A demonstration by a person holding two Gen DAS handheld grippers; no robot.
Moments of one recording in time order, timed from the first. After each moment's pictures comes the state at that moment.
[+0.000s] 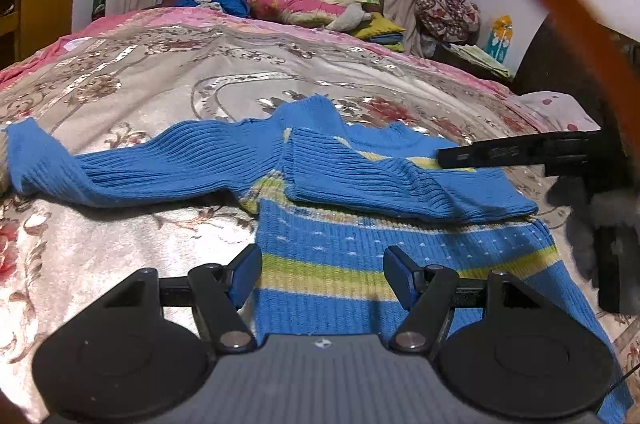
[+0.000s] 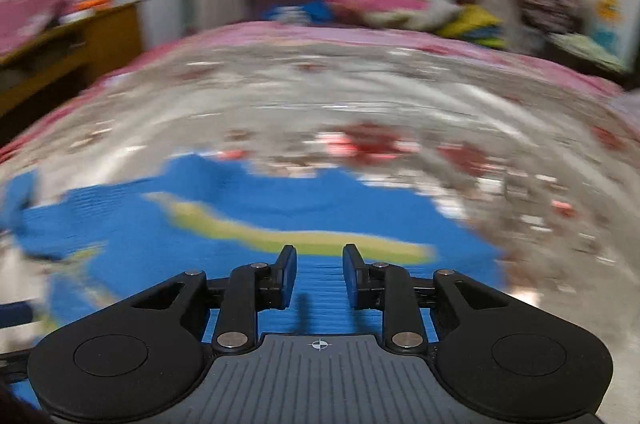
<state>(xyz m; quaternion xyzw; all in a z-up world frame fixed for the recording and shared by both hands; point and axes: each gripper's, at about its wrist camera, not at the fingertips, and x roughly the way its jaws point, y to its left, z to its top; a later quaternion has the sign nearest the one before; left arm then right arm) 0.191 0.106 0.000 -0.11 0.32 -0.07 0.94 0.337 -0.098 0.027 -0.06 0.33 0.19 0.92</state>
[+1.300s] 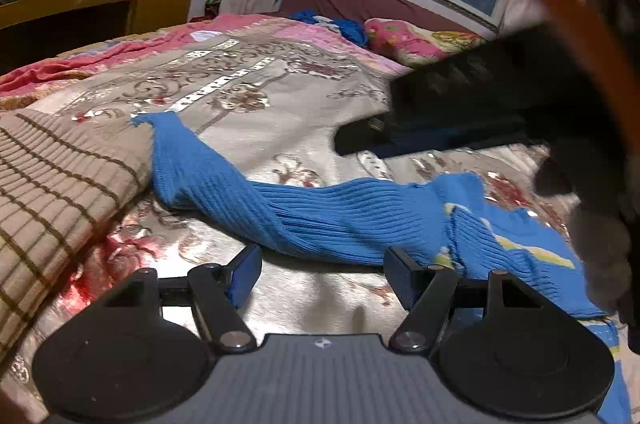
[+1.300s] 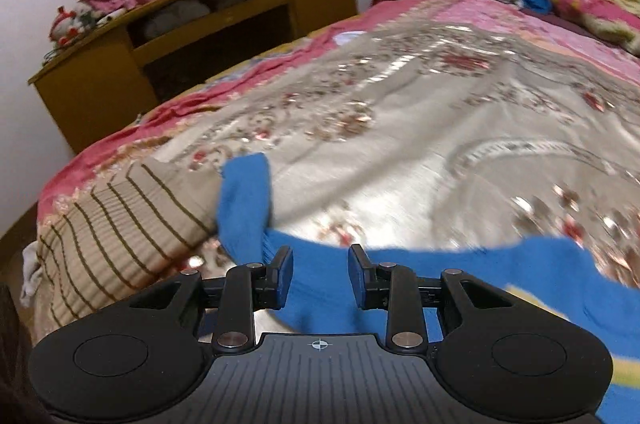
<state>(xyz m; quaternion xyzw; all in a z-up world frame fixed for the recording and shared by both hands) 0.195 0.209 0.001 -0.19 0.29 0.09 0.93 0.347 0.130 0.065 -0.11 0.39 0.42 0.81</state>
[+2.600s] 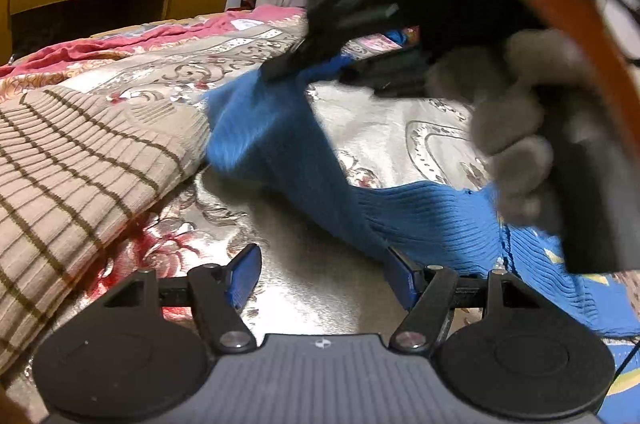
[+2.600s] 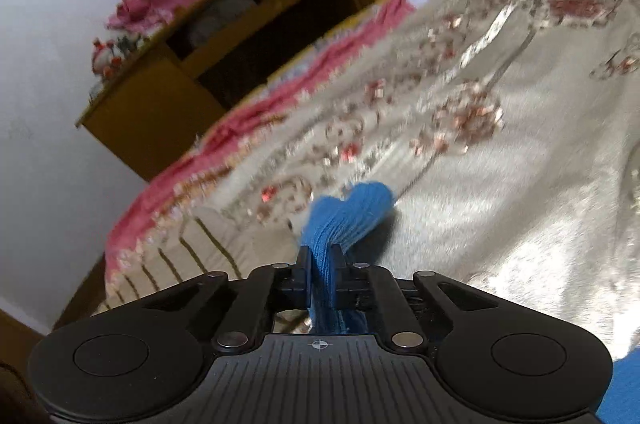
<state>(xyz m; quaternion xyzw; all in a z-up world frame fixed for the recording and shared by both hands) 0.198 0.232 -0.012 -0.21 0.29 0.13 0.92 0.408 0.208 0.037 0.02 0.45 0.49 0.74</state>
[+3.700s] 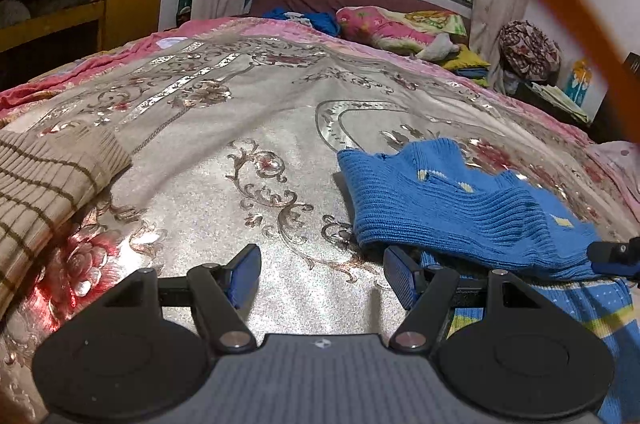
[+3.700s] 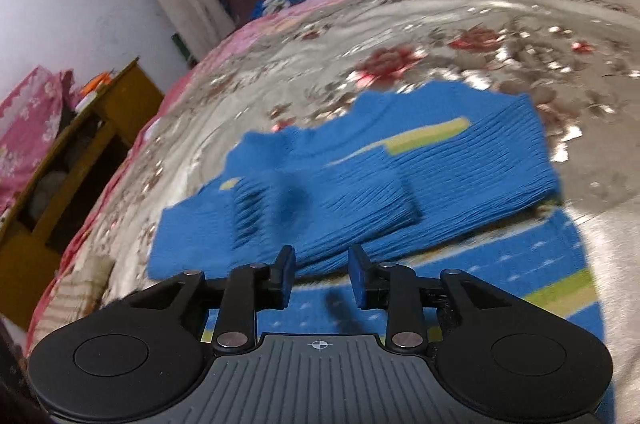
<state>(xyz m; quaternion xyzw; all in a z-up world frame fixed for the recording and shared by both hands) 0.203 0.175 -0.006 -0.14 0.29 0.05 0.94 0.307 -0.158 0.021 0.17 0.39 0.15 0.89</state>
